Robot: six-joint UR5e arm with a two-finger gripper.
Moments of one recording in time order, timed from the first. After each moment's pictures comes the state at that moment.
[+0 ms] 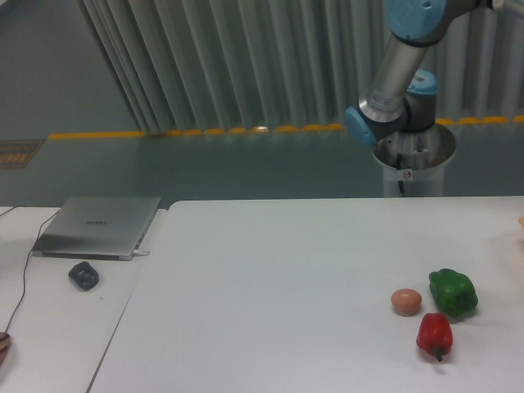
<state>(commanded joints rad) 2.84 -2.04 -1.28 -1.45 1.48 2.07</state>
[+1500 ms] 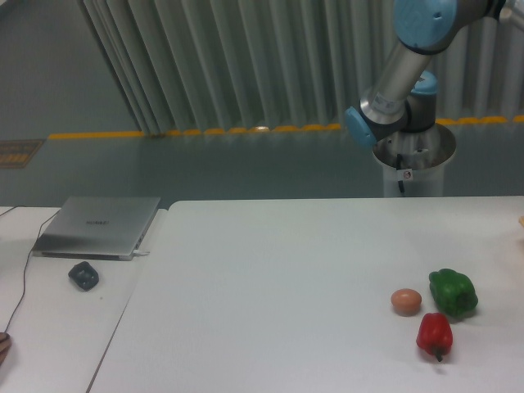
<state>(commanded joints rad) 2.83 -2.09 -1.36 -1.30 1.49 1.98</state>
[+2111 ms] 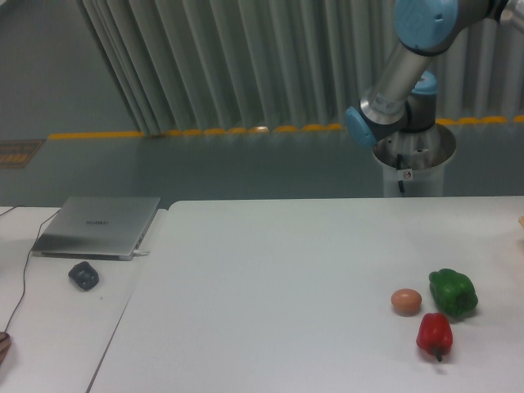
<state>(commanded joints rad) 2.83 -2.10 -1.36 -1.30 1.53 1.98</state>
